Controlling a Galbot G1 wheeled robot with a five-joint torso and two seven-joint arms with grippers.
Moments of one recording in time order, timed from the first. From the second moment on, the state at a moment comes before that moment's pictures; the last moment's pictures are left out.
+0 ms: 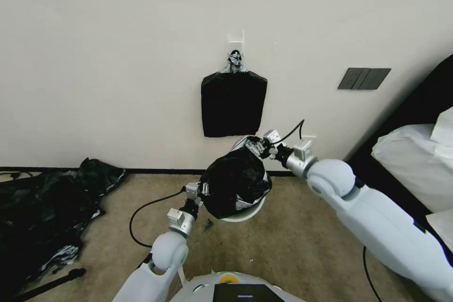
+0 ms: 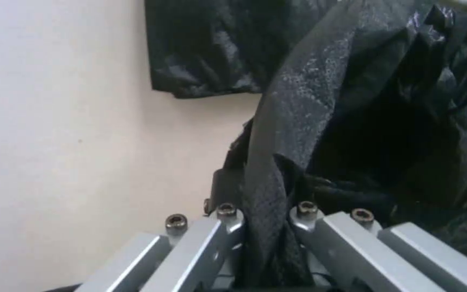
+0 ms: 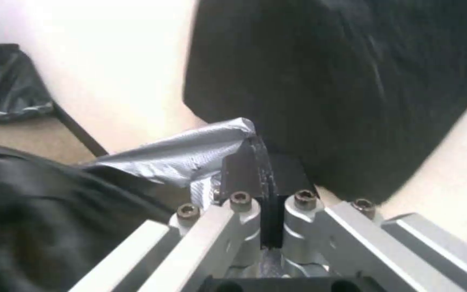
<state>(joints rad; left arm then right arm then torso) 1.42 -1.21 -0.20 -2.04 -0.28 -0.06 -0.10 -0.76 0.72 0.13 2.09 0.66 -0.53 -0.08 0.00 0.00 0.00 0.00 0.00</state>
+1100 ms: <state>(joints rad) 1.39 -1.23 -0.24 -2.02 -0.63 -0.04 -0.13 -0.84 0.67 0.32 1.95 0.82 -0.49 -0.14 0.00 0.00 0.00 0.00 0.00</state>
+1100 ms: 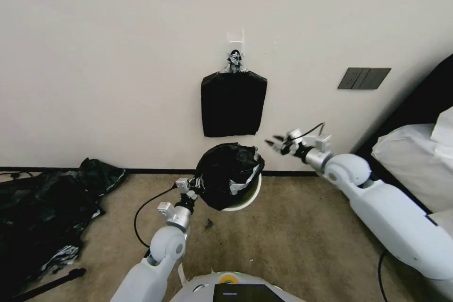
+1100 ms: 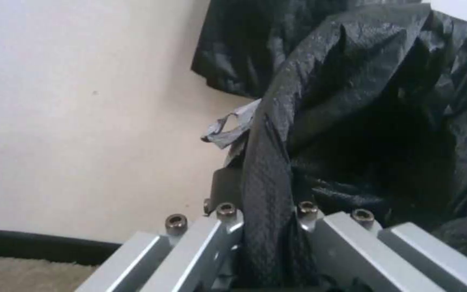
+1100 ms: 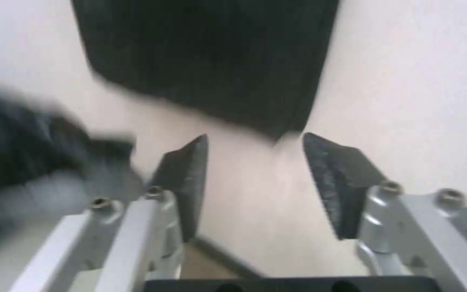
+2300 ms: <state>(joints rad) 1.37 -1.21 -0.22 -2.05 -0.26 -0.10 -0.18 -0.93 0.72 0.00 2.34 1.04 -0.71 0.20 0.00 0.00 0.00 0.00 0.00</state>
